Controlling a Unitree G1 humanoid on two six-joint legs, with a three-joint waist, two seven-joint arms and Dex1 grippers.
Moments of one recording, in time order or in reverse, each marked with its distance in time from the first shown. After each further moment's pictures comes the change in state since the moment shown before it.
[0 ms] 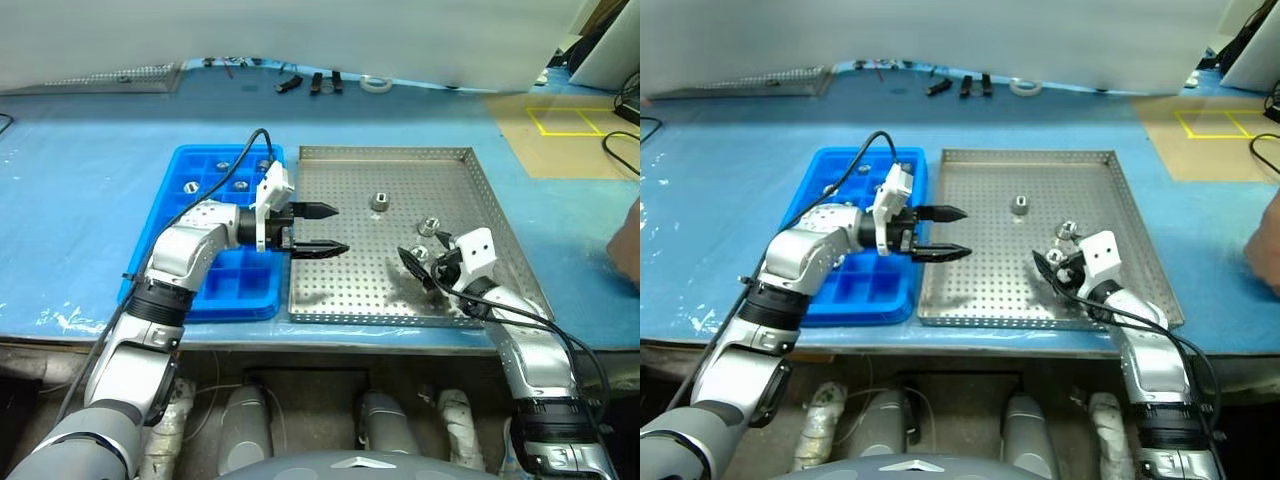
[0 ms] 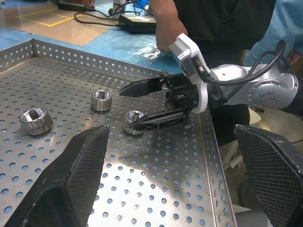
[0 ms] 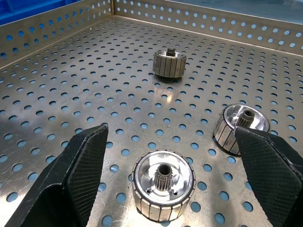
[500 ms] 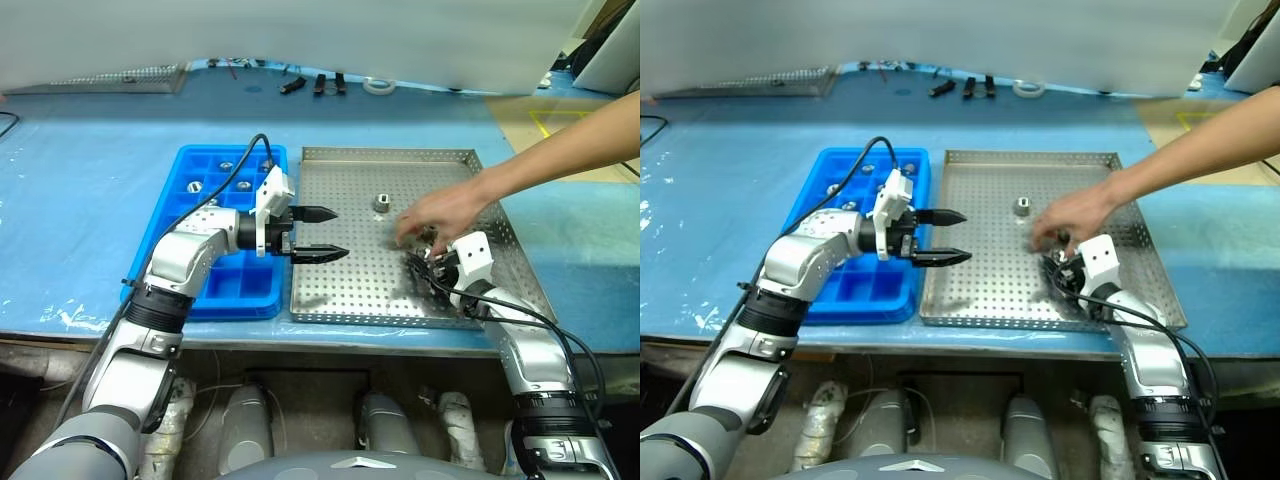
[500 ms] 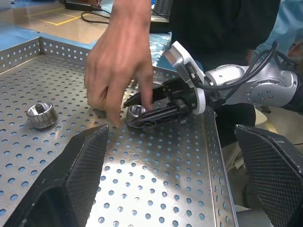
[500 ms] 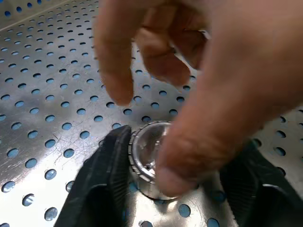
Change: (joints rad) left arm 0.028 0.006 0.000 -0.026 0.002 0.000 0.022; right arm -0.008 -0.017 0.008 0.049 -0.031 0.040 0.008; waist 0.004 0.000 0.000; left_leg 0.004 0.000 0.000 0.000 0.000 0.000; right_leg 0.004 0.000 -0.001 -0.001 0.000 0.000
